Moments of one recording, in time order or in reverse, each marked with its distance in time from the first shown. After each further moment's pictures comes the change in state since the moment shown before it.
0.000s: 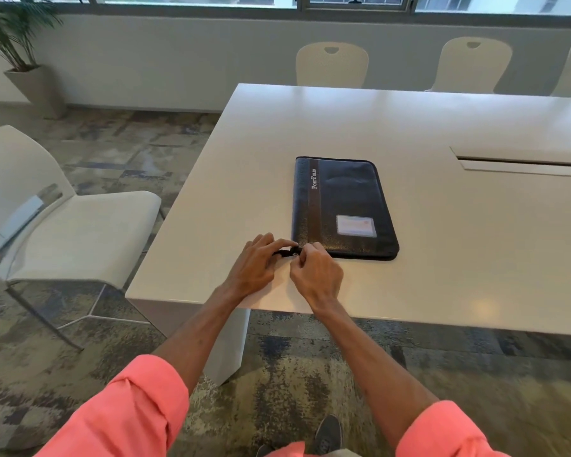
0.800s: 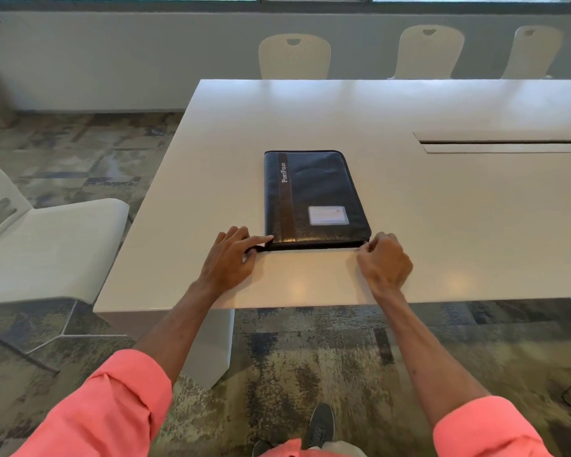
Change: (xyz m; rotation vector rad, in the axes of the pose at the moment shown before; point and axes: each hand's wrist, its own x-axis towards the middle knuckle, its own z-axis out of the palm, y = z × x) left_hand 0.008 -0.003 -0.003 0.142 0.037 0.046; right_hand 0.020 0.143 -0.084 -0.171 0.171 0.345
